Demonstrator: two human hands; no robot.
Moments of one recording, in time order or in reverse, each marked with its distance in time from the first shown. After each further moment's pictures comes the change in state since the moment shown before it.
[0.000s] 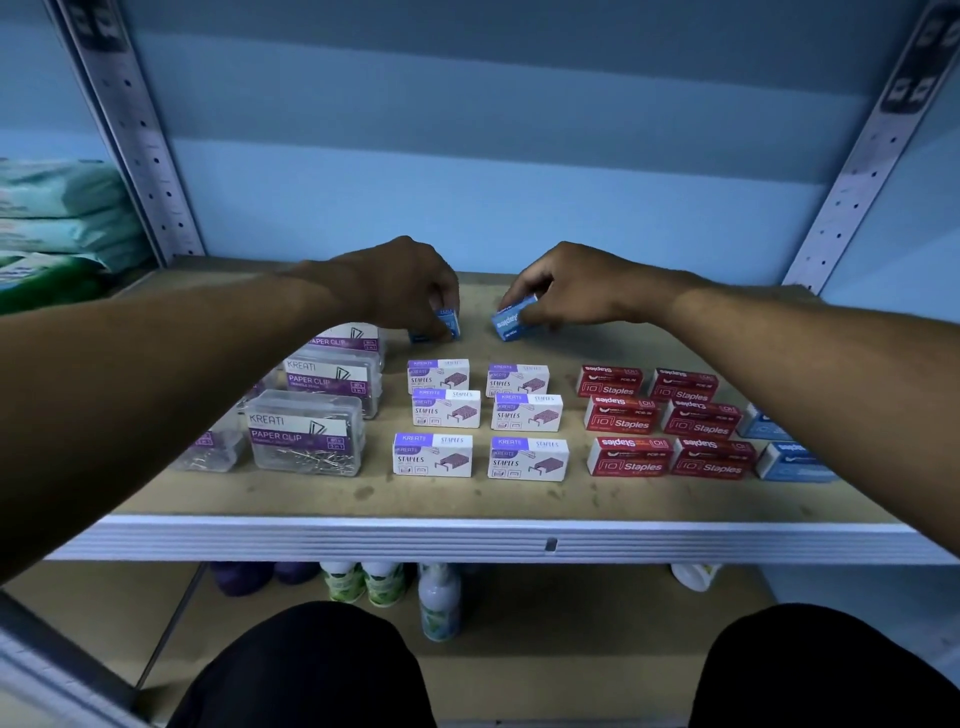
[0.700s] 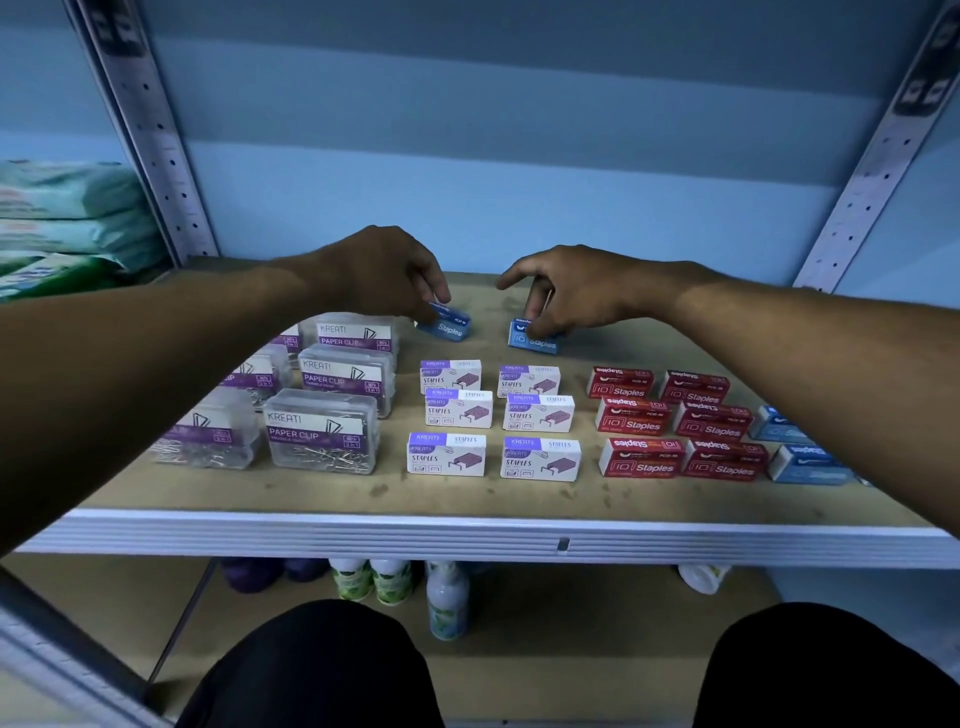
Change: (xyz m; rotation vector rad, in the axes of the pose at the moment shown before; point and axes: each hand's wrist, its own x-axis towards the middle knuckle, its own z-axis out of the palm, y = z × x) left_hand -0.020 -0.012 -0.015 -0.218 0.035 -0.118; right_hand 0.002 -0.013 -0.004 -0.119 -0.111 -0.007
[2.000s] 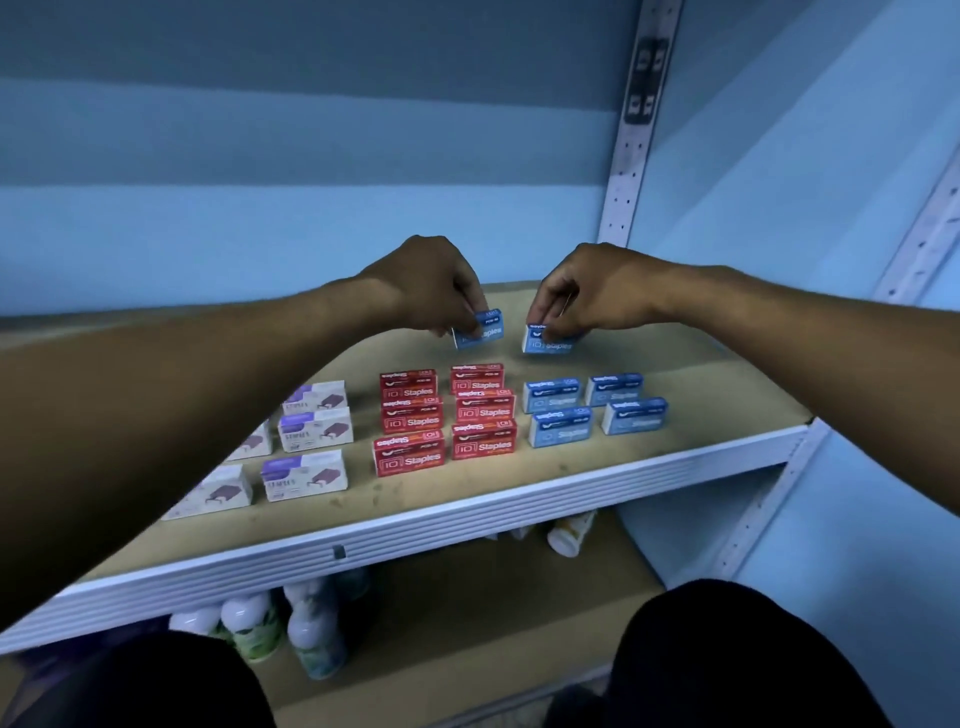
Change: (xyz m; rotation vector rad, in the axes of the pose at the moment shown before) left_hand 0.063 0.212 0.067 -0.188 -0.075 0.186; right_hand -0.172 0.125 -0.056 0.048 0.187 0.256
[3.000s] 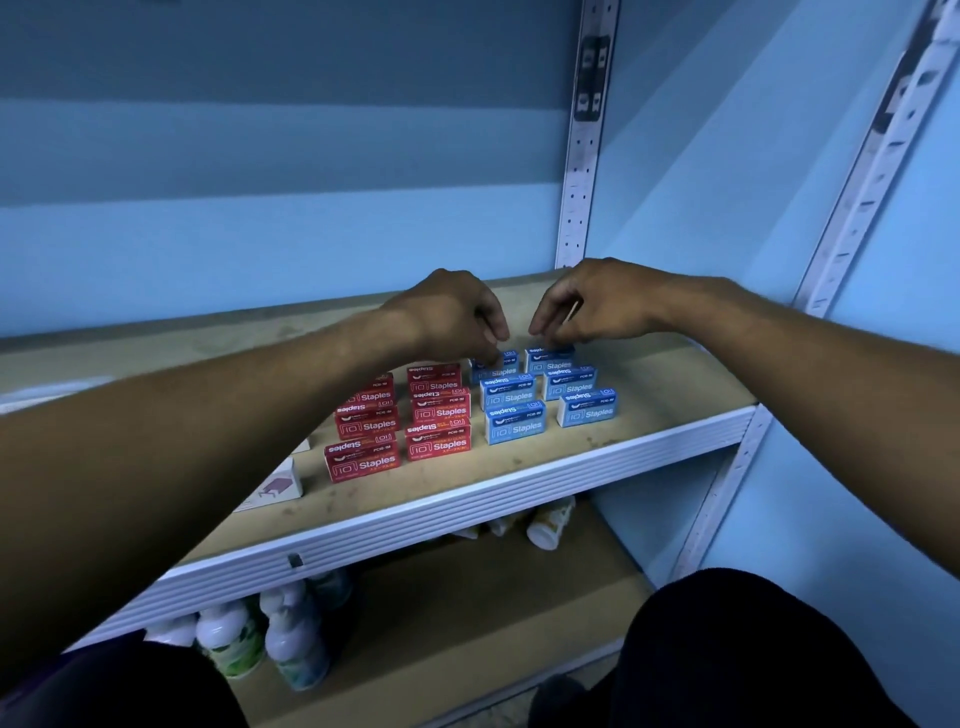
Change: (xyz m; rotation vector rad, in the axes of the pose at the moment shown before) left_hand 0.004 0.045 0.041 0.110 -0.066 0.098; right_hand -0.038 0.029 -0.004 -0.014 0.023 0.095
